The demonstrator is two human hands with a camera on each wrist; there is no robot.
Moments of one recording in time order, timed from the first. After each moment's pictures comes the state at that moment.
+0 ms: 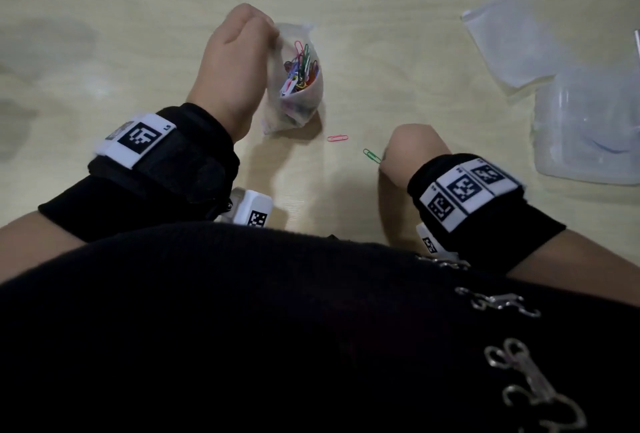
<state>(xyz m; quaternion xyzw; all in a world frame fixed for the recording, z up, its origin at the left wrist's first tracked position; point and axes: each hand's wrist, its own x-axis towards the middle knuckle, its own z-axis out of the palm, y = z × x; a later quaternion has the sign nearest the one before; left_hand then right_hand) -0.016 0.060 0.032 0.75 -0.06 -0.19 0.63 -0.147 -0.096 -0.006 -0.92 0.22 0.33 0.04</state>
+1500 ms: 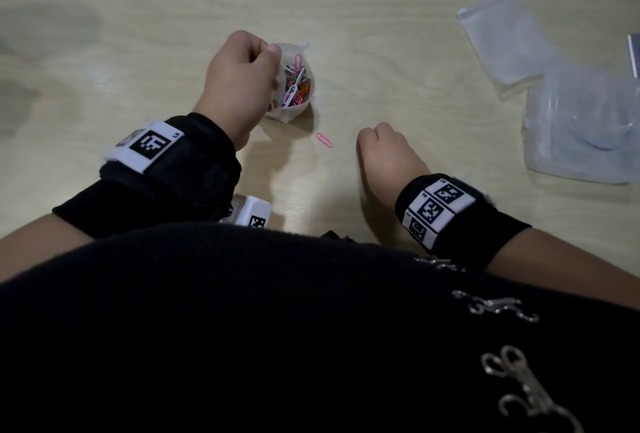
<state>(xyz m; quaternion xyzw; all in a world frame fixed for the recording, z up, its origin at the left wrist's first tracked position) -0.041 0.065 0.010 0.78 -0.01 -0.19 0.60 -0.182 -0.082 -0.044 -0.98 0.13 0.14 0.09</state>
